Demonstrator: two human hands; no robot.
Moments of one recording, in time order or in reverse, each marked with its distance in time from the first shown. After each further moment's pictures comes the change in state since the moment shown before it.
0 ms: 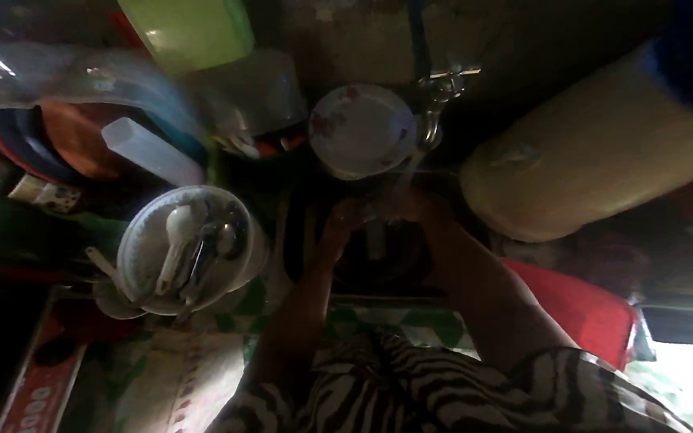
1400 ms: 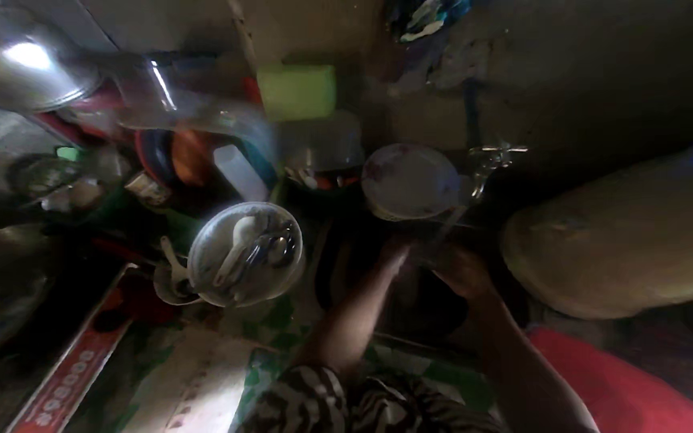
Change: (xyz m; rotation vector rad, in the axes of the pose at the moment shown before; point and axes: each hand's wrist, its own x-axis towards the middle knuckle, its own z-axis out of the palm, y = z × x) left_hand 0.040 0.055 0.046 -0.281 0.014 -0.362; right_hand -0.035 0.053 -0.015 0.515 0.278 -0.123
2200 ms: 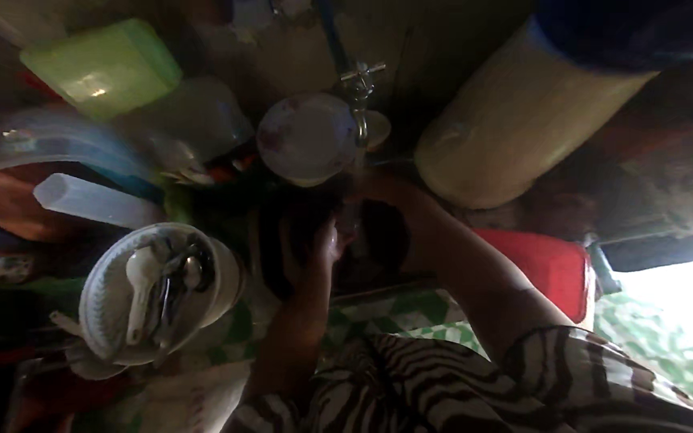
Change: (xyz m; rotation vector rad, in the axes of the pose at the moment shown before) left_hand -0.005 -0.049 0.006 -0.254 0.014 -0.230; right_hand 0.001 -0.066 0.048 -0.948 -0.198 -0.223
